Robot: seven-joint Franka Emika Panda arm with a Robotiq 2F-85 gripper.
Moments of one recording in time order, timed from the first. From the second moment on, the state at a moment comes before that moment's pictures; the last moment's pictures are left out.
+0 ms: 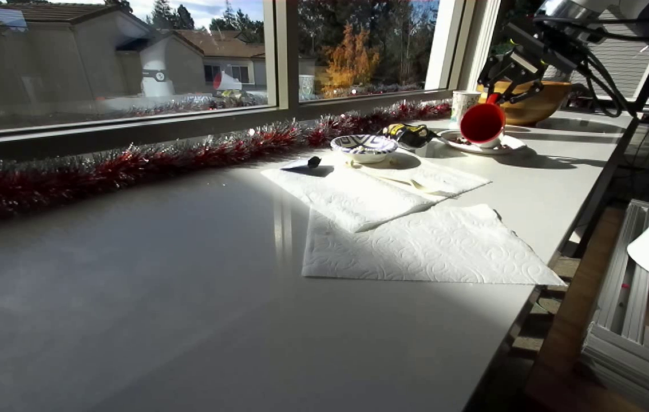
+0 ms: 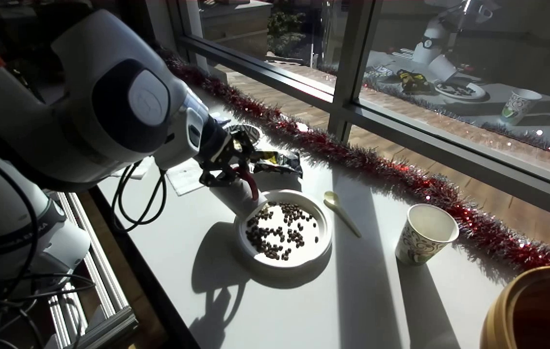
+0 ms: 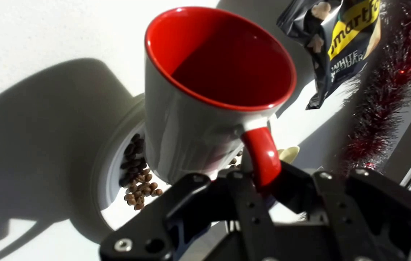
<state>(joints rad) -0.20 -0.17 -0.70 -2.76 -1.72 3.35 2.28</state>
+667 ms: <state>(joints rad) -0.36 -0.30 -0.62 -2.76 -1.94 3.39 2.43</state>
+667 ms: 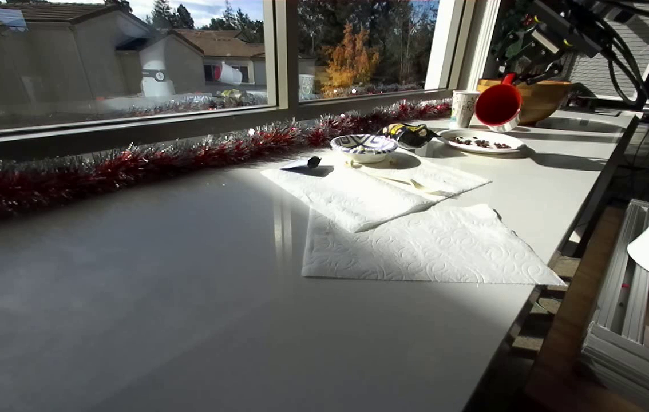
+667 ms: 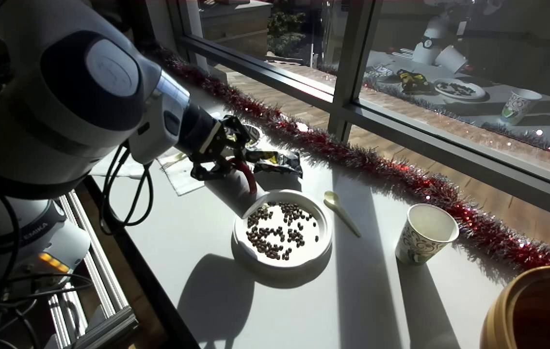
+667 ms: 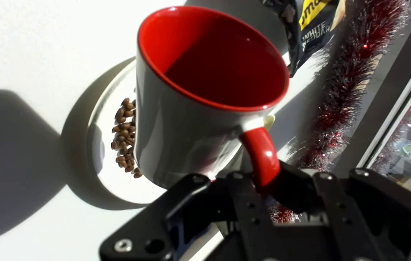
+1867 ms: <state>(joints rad) -1.12 -0.23 -0.04 -2.67 -2.24 4.03 2.71</state>
